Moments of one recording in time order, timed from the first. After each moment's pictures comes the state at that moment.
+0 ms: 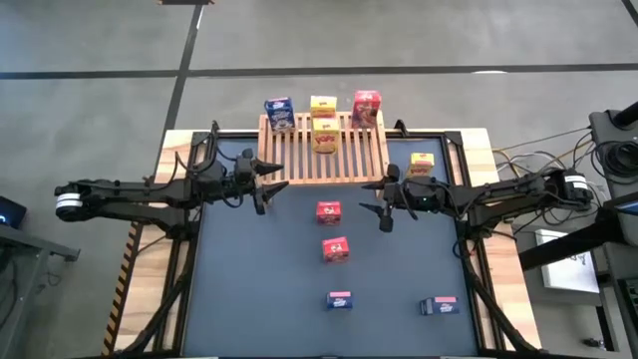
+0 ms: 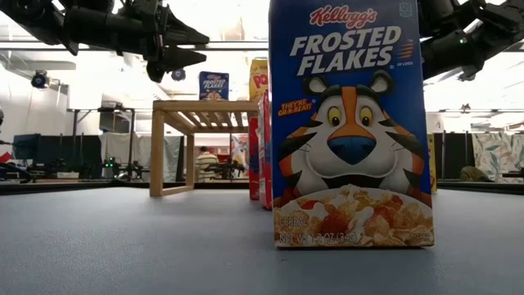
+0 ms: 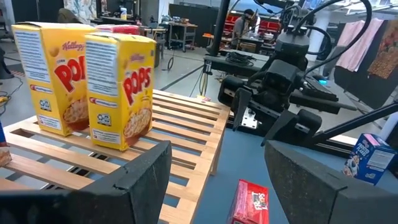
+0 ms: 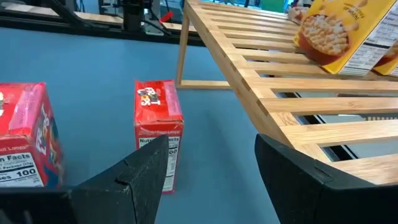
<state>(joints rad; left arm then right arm) 0.20 0.92 0.46 0.43 -0.09 -0.14 -0.12 1.14 0.42 0.45 0.10 -0.15</state>
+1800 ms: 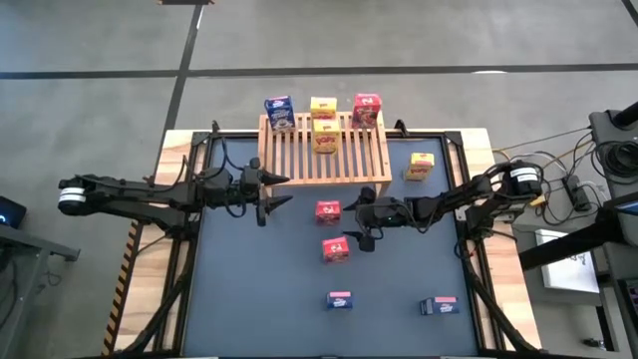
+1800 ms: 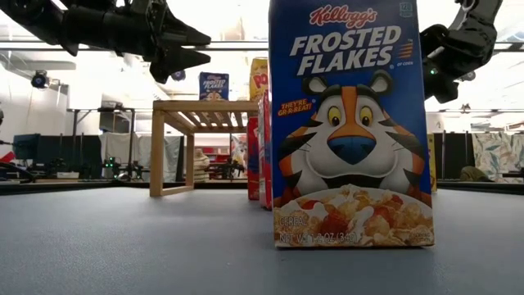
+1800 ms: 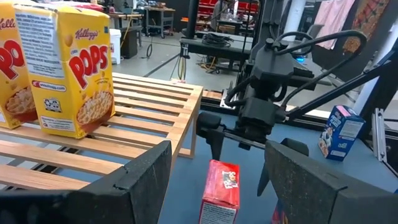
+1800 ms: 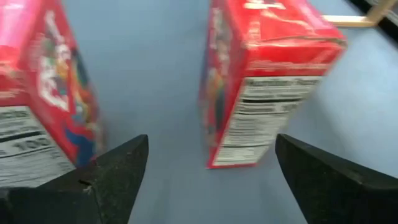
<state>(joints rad) 0.12 0.97 0.46 0.42 -0.07 -0.12 0.01 1.59 0.55 0.54 0.09 -0.04</state>
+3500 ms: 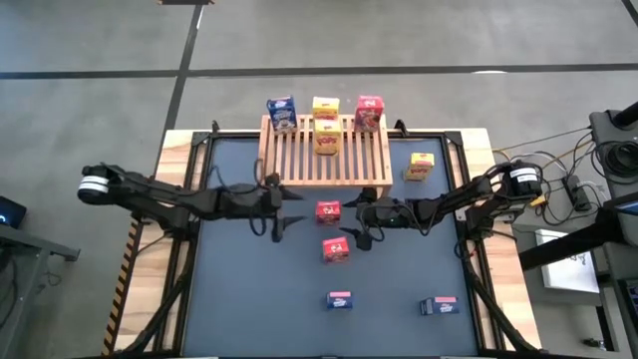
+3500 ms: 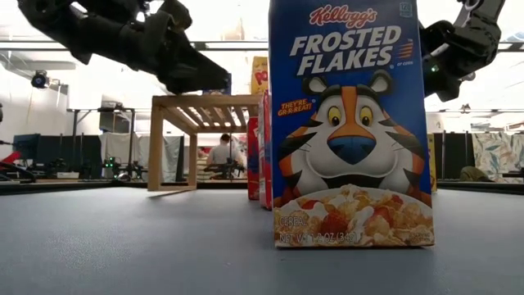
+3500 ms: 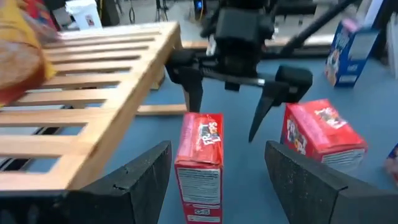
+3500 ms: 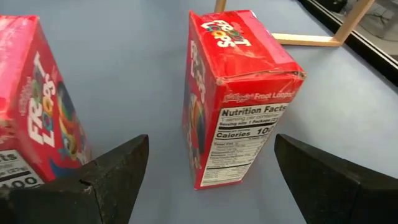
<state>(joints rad) -0.01 1.25 0.53 0.42 -0.13 0.03 0.03 1.59 0.55 0.61 0.19 -0.02</state>
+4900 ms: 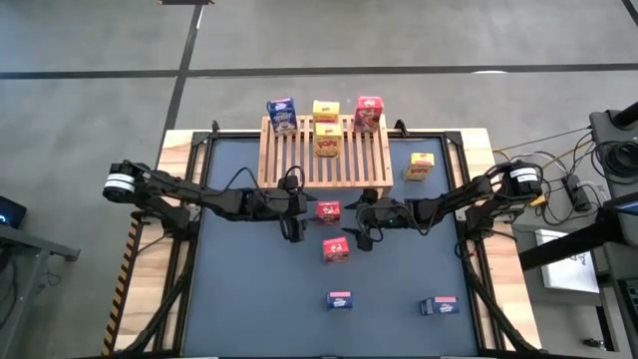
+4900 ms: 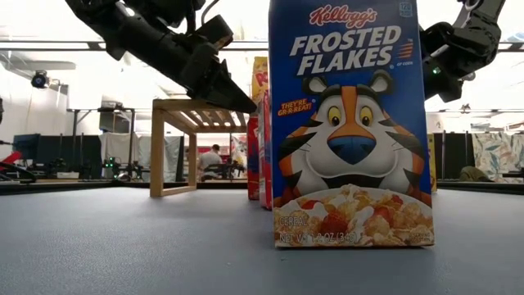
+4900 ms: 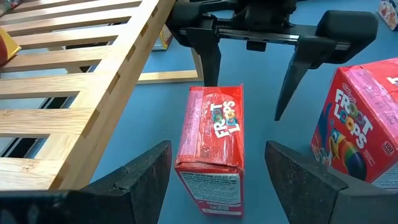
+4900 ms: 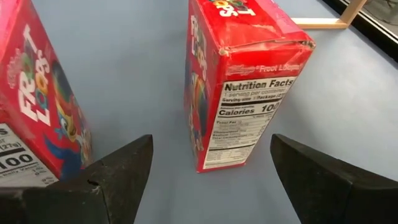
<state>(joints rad) -0.02 1.49 0.76 0.21 -0.24 0.05 0.02 1.59 0.54 0.56 0.18 0.01</state>
